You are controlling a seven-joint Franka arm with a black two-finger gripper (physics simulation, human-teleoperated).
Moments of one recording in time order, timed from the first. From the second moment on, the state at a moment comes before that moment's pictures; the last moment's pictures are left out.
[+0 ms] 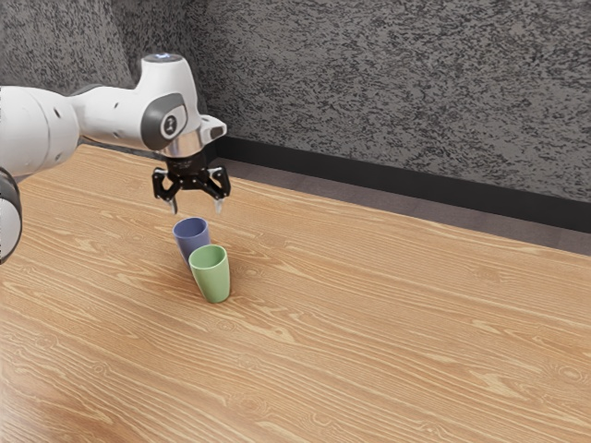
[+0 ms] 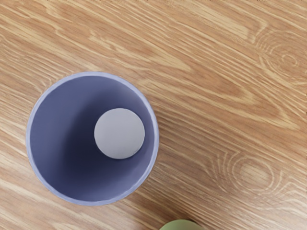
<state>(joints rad) 0.08 0.45 0.05 -1.53 0.03 2.00 -0.36</state>
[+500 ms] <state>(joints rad) 0.09 0.49 0.06 -1.50 0.06 2.01 -0.35</state>
